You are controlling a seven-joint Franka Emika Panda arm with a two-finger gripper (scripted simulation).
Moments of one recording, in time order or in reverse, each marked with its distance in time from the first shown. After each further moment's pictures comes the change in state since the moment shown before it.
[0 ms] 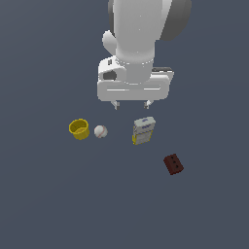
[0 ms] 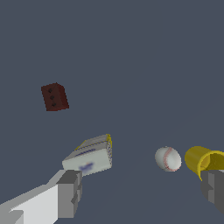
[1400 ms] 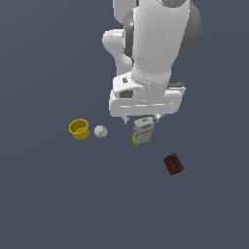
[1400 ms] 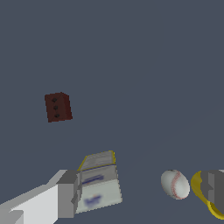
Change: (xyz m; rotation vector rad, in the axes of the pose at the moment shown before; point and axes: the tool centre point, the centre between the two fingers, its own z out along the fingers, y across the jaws) arm 0.039 -0.030 0.025 -0.035 0.033 -0.085
